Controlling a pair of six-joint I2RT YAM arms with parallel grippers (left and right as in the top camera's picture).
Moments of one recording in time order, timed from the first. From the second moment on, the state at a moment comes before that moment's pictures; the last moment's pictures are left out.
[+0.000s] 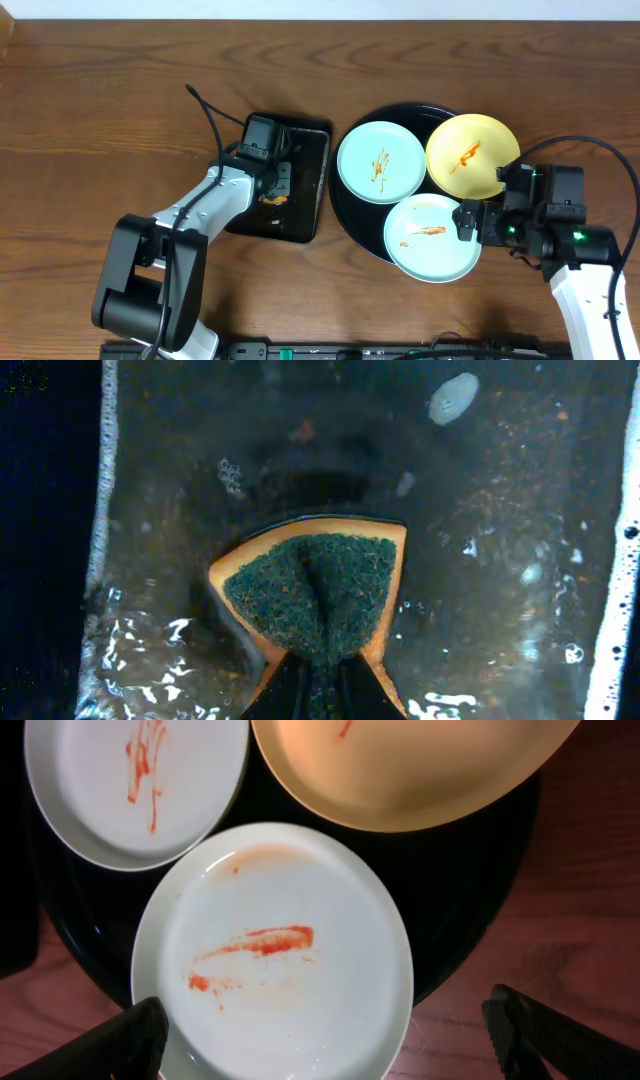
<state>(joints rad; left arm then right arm) -0.30 1.74 0.94 -0.39 -0.01 -0.23 -0.05 1.06 0.79 -0.88 -0.23 0.10</state>
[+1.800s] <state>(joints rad) -0.30 1.41 0.94 -0.49 0.18 -0.25 -0.05 1.60 0.80 -0.74 -0.30 0.10</state>
